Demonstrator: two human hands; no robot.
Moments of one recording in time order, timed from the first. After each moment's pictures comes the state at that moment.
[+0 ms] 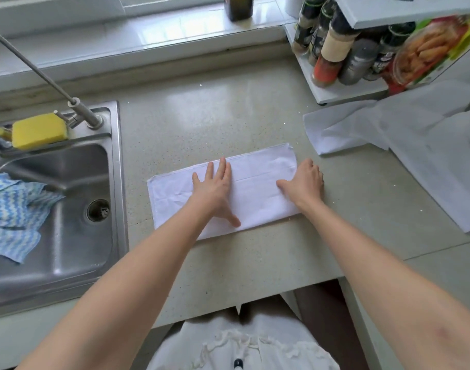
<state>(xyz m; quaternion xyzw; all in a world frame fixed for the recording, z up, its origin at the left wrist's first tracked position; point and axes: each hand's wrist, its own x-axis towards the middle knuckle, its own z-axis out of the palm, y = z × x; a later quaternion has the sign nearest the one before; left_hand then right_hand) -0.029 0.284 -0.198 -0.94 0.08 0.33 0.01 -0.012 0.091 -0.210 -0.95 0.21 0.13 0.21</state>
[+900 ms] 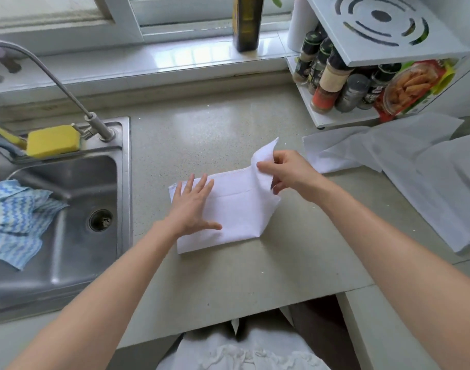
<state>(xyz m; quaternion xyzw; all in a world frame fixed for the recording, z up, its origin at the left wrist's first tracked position) -0.050 0.351 -0.203 -0.97 0.08 0.23 -0.08 0.013 0.117 -0.121 -0.78 0.02 0.28 0.56</state>
